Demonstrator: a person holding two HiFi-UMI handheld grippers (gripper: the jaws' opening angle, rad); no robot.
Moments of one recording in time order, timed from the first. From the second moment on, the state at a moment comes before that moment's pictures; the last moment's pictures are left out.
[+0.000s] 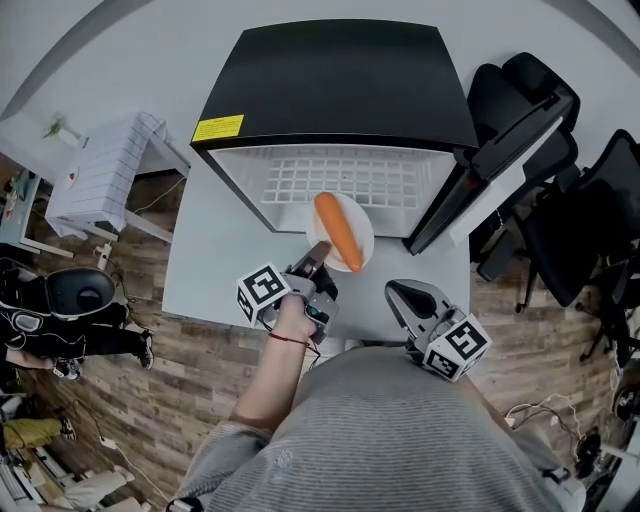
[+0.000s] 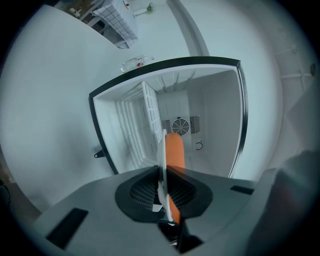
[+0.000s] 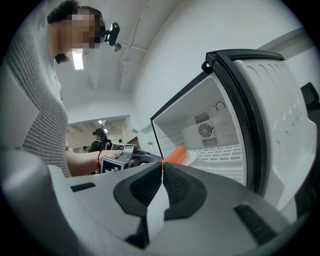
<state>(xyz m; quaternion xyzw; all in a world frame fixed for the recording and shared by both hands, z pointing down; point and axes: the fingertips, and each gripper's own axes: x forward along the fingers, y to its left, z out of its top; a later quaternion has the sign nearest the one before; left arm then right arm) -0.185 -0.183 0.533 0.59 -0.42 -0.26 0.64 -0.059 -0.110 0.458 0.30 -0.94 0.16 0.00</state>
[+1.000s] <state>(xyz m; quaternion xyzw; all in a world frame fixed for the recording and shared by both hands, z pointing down) -0.189 -0.262 0.555 0.53 -0.49 -0.31 0.63 -0.053 -0.118 0.466 0.31 -0.94 0.17 0.01</state>
